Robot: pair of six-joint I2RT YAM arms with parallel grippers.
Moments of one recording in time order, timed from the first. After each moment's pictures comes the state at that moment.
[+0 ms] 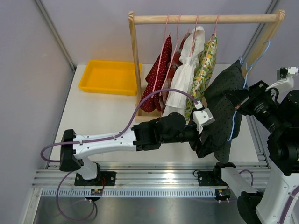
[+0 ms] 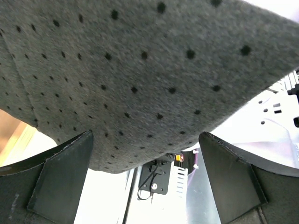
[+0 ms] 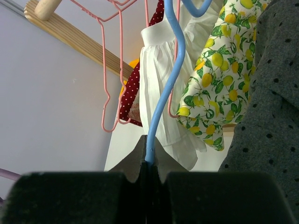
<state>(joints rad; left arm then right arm) -1.38 1.58 1.51 -0.11 0.06 -0.24 -0.02 0.92 1.85 -1.10 -0.36 0.67</state>
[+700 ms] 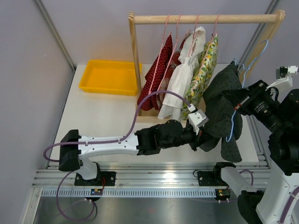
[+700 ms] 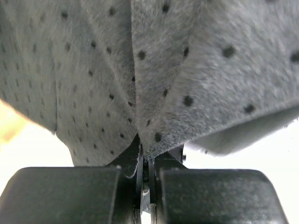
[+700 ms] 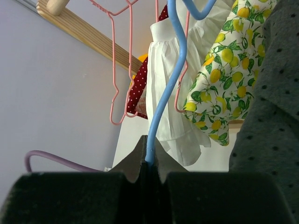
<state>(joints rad) -1.38 1.59 1.40 0.10 -0.06 -0.29 -0.01 0.93 1.87 -1.10 -0.41 0.70</state>
